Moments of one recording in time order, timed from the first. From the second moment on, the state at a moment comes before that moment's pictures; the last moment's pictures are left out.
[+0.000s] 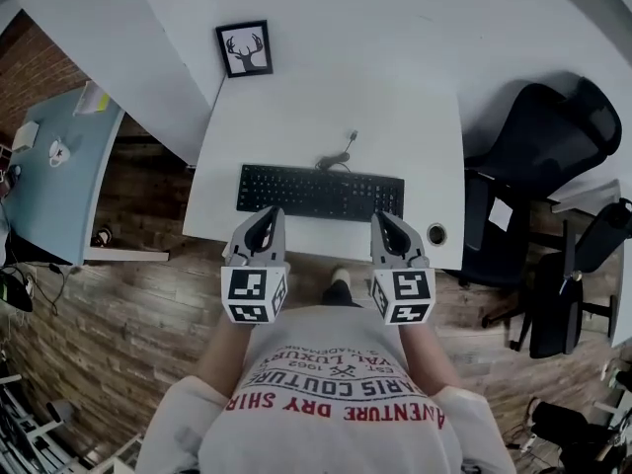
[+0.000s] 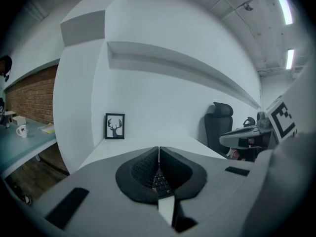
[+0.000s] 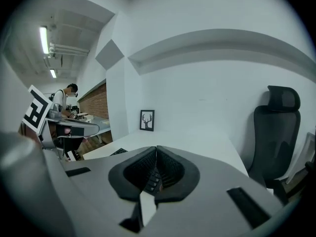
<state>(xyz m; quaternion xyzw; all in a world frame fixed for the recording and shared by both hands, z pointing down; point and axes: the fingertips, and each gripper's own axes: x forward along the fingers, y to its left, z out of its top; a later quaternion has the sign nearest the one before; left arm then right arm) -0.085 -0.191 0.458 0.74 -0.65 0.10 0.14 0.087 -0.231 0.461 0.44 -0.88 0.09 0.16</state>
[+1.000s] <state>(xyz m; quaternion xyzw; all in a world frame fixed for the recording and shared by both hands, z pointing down) -0.152 -0.266 0.598 0.68 -0.63 0.17 0.33 0.134 -0.331 0.603 0.42 -0.83 0.28 0.26</state>
